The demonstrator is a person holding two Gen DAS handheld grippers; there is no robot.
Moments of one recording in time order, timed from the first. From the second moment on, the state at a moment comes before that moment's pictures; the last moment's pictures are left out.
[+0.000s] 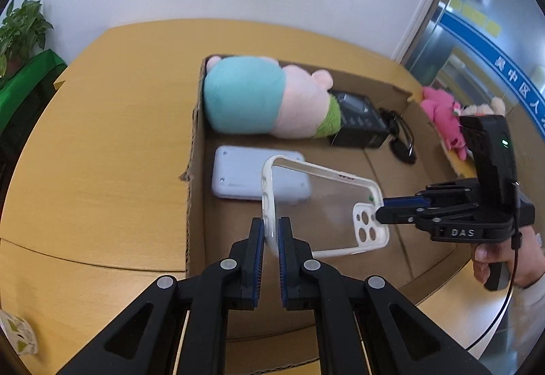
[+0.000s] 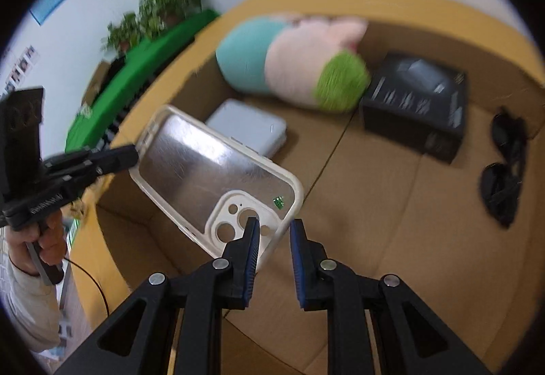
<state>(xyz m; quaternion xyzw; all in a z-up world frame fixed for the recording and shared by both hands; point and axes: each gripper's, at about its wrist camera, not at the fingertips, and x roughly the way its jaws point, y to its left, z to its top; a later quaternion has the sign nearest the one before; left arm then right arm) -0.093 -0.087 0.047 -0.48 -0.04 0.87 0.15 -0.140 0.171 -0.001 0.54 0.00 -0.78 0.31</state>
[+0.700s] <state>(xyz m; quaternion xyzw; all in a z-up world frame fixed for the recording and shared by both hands) -0.076 -0.090 0.053 -0.49 0.03 0.87 0.08 -0.139 0.145 -0.016 0.58 -0.01 -0.75 0.32</state>
